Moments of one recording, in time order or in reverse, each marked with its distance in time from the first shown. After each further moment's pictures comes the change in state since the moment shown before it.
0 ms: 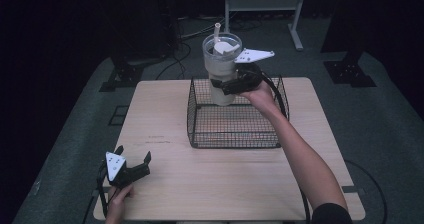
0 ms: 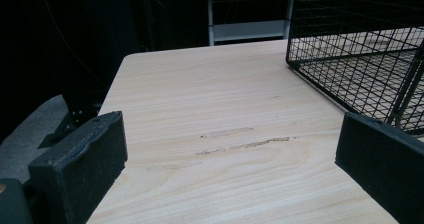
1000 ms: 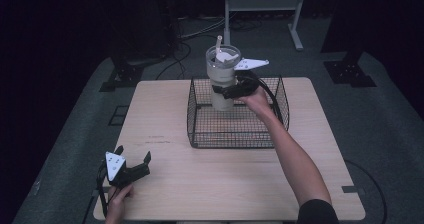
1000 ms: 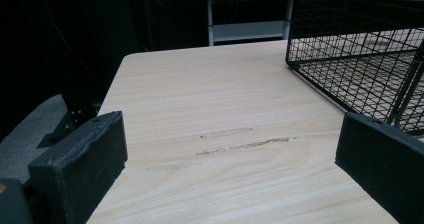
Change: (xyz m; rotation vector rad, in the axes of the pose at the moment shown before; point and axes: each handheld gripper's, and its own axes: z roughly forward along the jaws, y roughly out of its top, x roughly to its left) left arm 0.000 0.000 0.000 0.001 -0.004 -0.002; right arm -0.028 -0.050 0.034 0.036 0.023 0.066
